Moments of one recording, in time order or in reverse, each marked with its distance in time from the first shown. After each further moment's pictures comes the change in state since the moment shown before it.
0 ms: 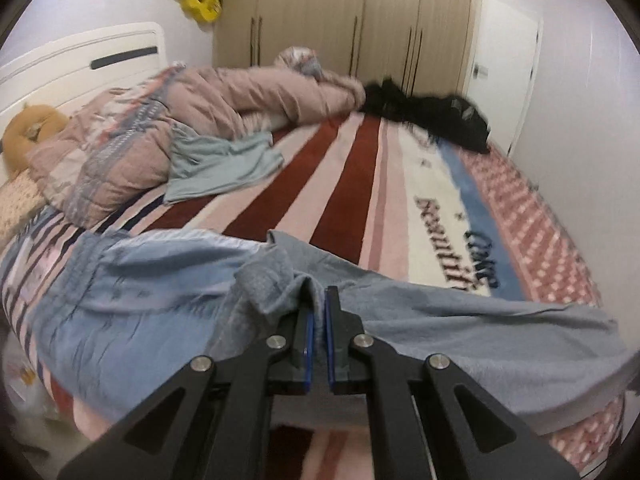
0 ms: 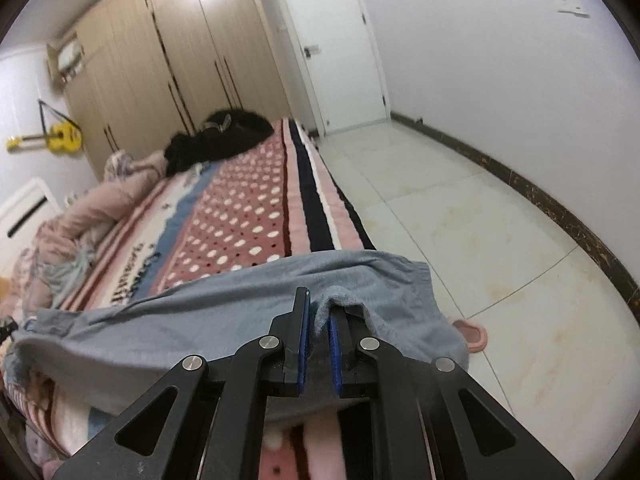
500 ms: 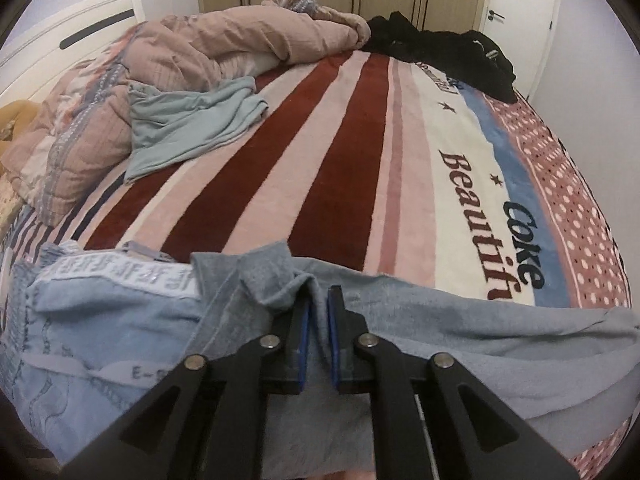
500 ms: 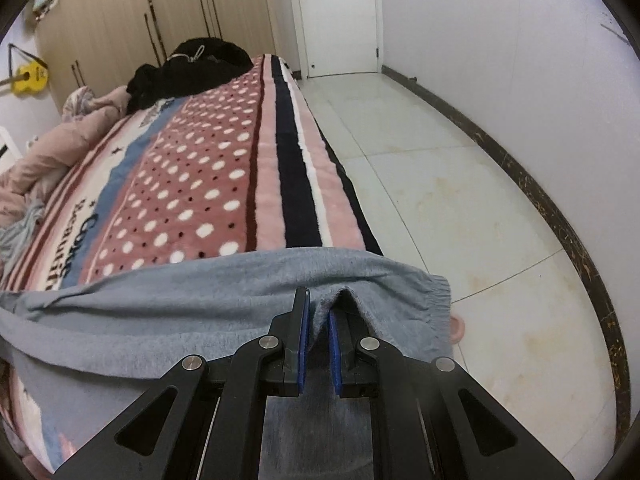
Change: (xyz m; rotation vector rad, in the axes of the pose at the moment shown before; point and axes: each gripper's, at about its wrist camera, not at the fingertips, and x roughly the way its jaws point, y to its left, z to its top) left arm 0.101 -0.022 0.028 0.026 0.208 0.030; right arm 0.109 0.012 0.028 -0.086 0.187 -0.116
